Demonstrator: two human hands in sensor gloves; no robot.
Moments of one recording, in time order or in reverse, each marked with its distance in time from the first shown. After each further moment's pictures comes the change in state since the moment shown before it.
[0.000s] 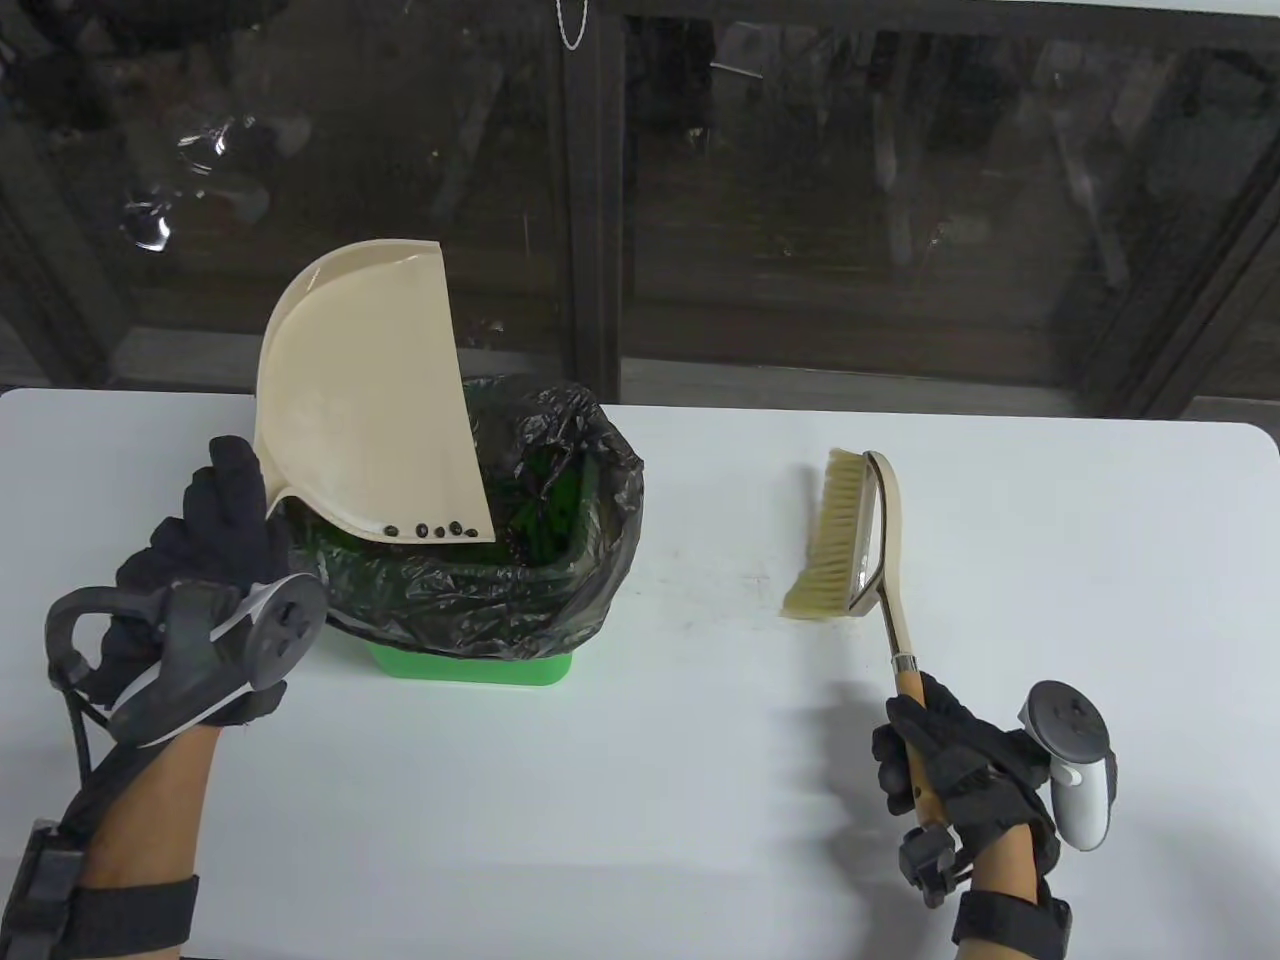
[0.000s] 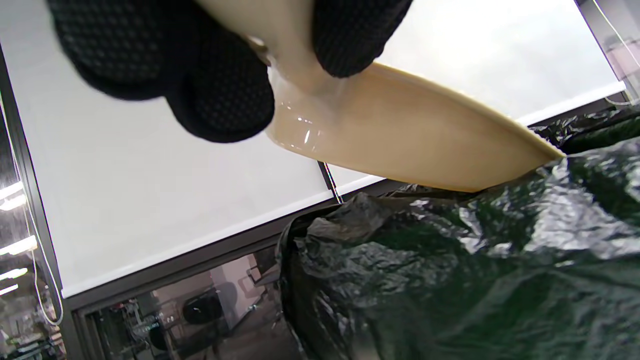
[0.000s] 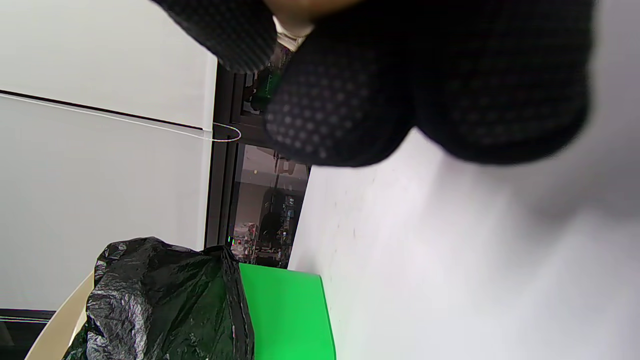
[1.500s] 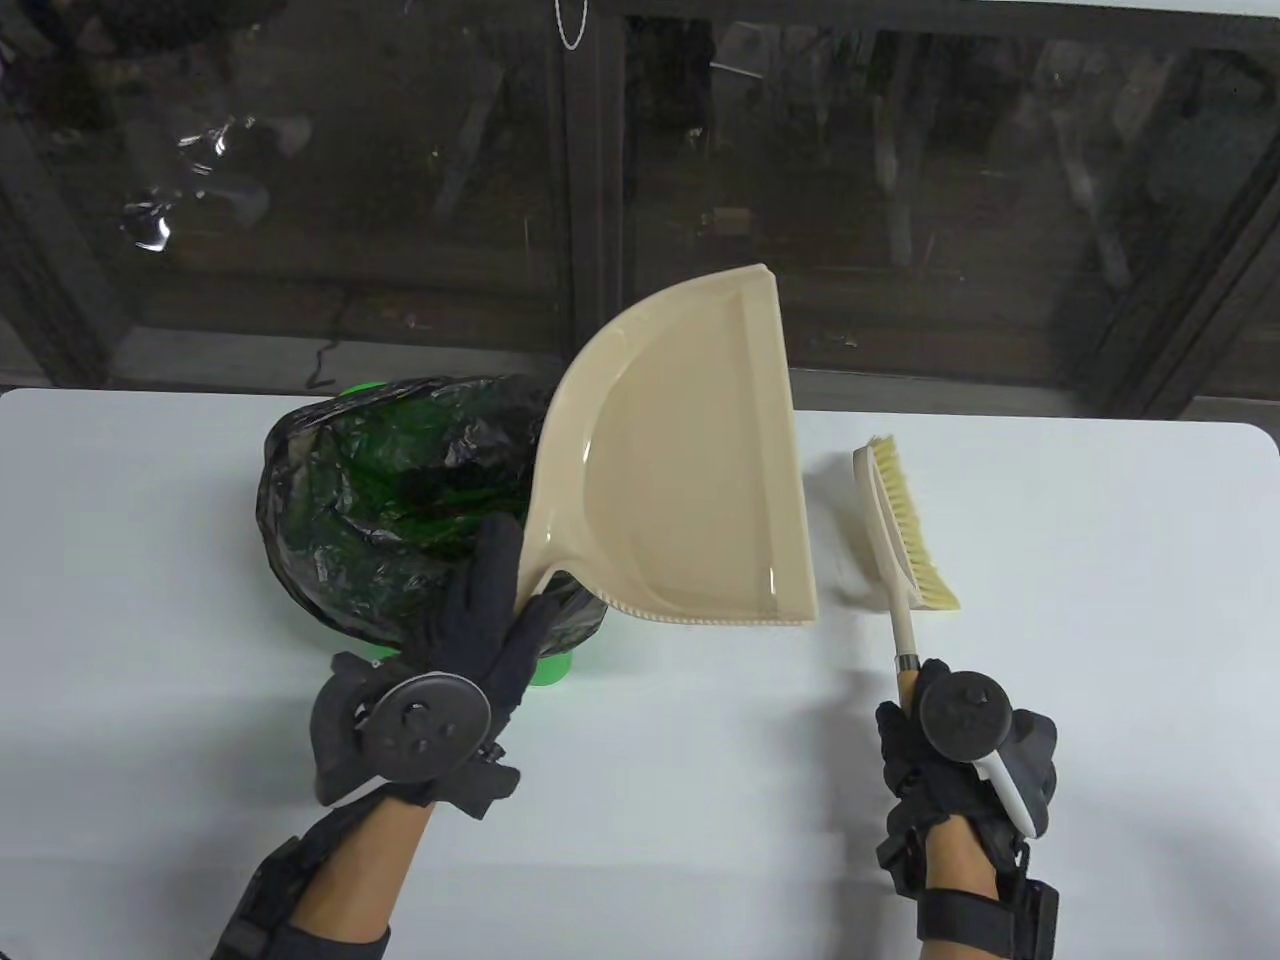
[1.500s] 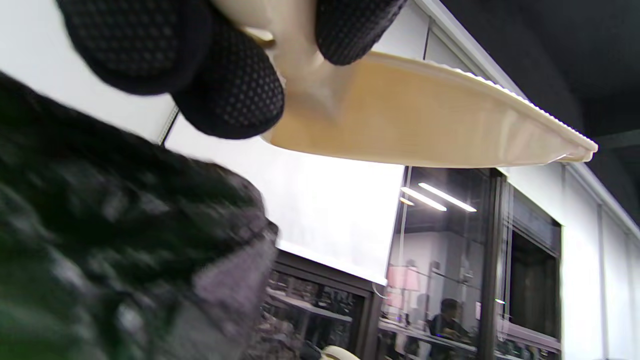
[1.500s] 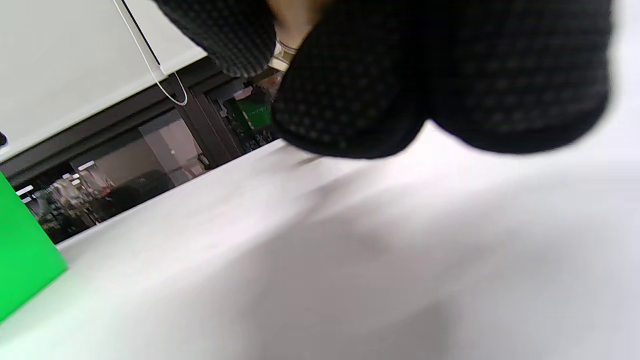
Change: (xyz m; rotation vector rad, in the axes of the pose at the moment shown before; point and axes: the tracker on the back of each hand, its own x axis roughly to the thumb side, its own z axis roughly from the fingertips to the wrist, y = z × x) left_hand 0.139 0.006 0.024 0.172 -0.242 0.874; right_hand 0.022 0.032 -0.003 -0.330 0.042 0.906
